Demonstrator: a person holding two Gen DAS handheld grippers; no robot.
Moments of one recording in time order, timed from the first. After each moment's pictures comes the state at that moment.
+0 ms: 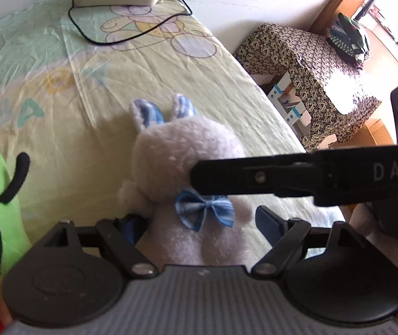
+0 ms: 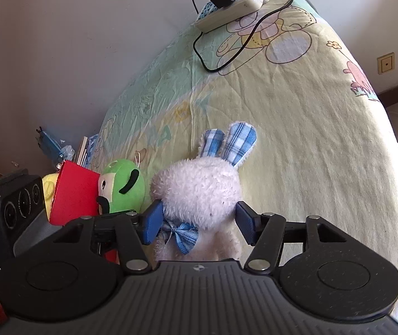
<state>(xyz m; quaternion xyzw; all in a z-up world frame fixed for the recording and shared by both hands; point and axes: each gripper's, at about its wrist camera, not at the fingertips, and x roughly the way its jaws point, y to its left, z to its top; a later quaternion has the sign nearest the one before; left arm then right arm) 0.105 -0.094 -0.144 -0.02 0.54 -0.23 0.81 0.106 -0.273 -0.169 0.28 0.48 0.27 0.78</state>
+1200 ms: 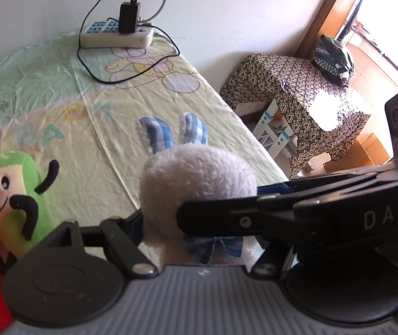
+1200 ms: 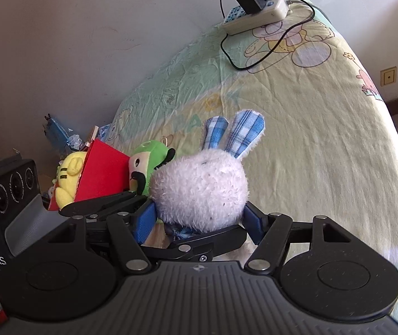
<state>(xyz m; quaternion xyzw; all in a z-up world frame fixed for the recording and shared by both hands) 0.051 -0.087 -0.094 -0.01 0.47 -0.24 0.85 0.054 -0.251 -0.125 0.25 0.47 0.28 0.80</state>
